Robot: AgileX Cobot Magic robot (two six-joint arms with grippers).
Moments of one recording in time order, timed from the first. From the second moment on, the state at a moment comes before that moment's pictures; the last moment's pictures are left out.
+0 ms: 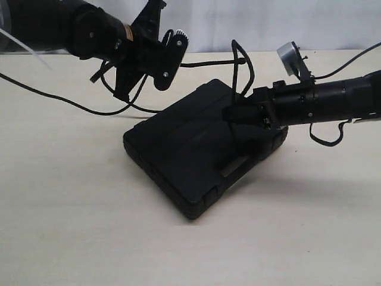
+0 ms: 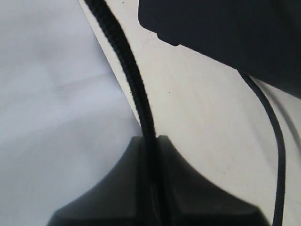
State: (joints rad) left arm -0.38 1.87 -1.32 0.10 0.25 1.53; right arm 0.02 1.89 -0.96 1.51 1.06 -1.35
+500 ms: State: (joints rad) left arm -0.44 1.87 -1.32 -0.09 0.22 1.53; right arm 0.02 1.91 -0.97 1.51 1.10 -1.30
